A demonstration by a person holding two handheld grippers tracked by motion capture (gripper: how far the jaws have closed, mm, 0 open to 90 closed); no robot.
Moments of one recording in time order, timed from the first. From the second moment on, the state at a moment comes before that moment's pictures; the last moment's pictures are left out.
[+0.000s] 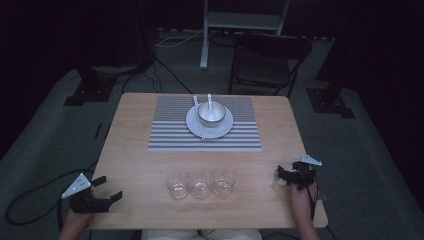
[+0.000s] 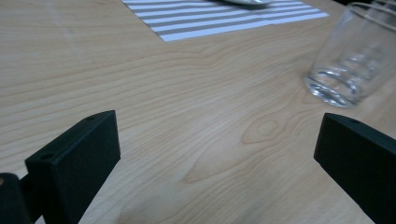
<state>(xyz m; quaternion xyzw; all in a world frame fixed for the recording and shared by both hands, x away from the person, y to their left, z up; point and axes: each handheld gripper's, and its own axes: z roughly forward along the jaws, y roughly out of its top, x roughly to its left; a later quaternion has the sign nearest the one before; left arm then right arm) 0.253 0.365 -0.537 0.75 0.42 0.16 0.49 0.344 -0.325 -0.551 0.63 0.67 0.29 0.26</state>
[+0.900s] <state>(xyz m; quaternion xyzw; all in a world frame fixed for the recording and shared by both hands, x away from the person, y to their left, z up) 0.272 0.321 -0.503 0.77 0.38 0.14 0.49 0.345 -0.325 -0.551 0.62 0.68 0.29 0.26</state>
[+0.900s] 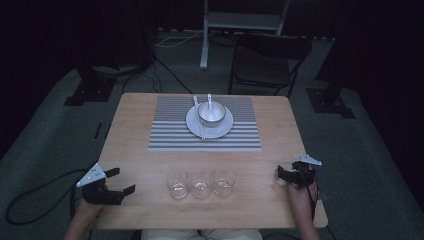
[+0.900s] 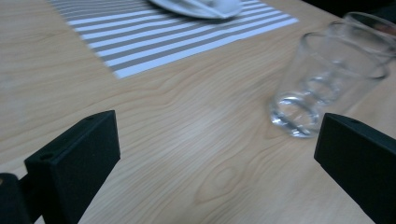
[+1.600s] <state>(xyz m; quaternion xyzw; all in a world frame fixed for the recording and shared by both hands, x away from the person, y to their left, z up) 0.293 0.259 -0.452 0.80 0.29 0.12 0.51 0.345 -0.326 -0.551 0.62 0.68 0.29 0.26</state>
